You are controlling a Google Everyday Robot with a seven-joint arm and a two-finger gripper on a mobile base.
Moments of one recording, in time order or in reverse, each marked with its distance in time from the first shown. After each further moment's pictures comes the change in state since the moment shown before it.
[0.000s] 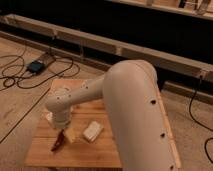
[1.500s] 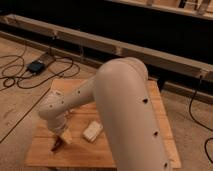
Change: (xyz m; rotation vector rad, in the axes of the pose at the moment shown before) arm -0.017 -0.010 0.012 0.024 0.082 -0.105
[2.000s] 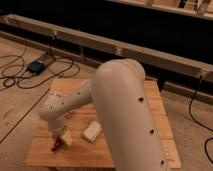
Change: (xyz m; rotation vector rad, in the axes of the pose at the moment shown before) arm -0.002 0.002 0.013 -0.018 -0.016 -0.016
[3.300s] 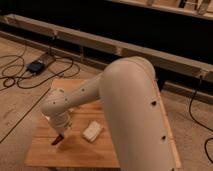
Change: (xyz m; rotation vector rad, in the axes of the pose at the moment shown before) arm 0.020 0.018 -0.037 0.016 0.027 0.044
